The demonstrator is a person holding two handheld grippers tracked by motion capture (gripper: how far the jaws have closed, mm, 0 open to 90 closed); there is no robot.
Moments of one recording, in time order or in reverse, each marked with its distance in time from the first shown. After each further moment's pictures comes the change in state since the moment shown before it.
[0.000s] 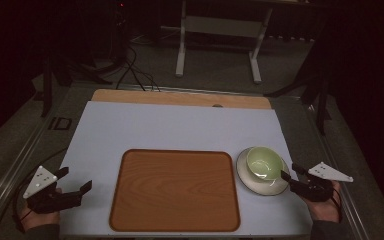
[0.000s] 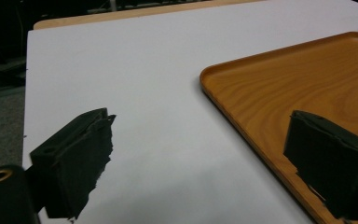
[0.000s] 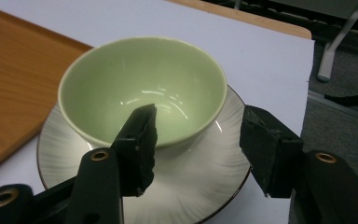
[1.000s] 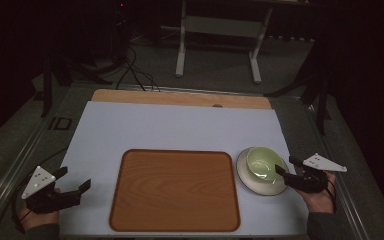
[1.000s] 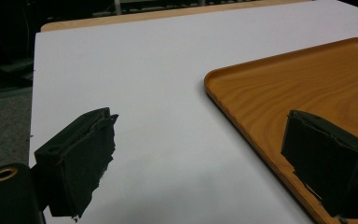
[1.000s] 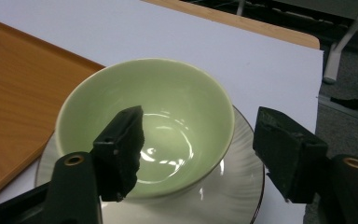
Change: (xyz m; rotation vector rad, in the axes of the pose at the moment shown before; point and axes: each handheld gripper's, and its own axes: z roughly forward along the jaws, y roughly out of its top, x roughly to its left) left arm 0.001 -0.001 -0.002 -0.022 0.005 -0.007; right arm 0.001 0.021 0.018 0.013 0.011 0.002
